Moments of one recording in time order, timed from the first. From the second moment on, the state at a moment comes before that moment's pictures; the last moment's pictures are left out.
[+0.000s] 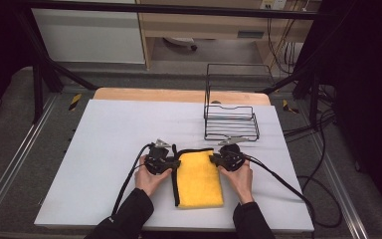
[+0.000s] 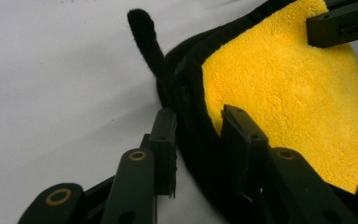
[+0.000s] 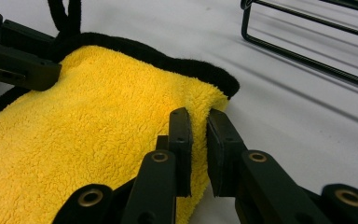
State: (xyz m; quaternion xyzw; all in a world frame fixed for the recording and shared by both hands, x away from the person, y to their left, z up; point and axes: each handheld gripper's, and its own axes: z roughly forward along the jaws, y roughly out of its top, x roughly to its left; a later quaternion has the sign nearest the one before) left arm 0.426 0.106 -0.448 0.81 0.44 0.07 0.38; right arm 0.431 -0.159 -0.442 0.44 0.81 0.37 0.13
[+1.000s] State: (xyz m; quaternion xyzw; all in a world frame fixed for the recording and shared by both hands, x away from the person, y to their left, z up) left arm 0.422 0.113 -0.433 0.79 0.45 0.05 0.42; right arm 0.434 -0.166 -0.445 0.46 0.78 0.41 0.07
